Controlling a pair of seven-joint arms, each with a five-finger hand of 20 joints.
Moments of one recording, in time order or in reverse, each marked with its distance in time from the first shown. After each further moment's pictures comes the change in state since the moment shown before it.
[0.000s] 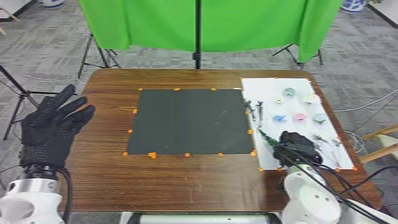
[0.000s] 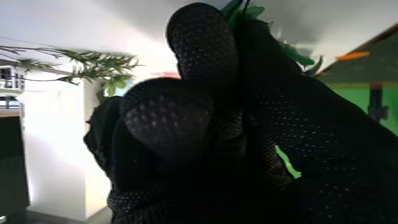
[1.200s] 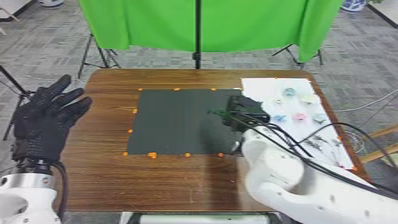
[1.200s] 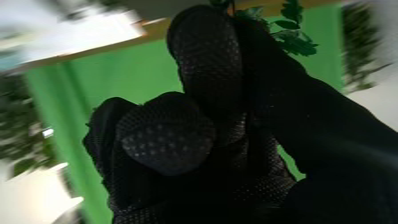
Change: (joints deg) left arm -0.6 1.2 -2.1 -1.8 1.1 0.5 -1.3; right arm 28.4 -14.1 -15.9 6.1 9.6 -1.6 -12.0
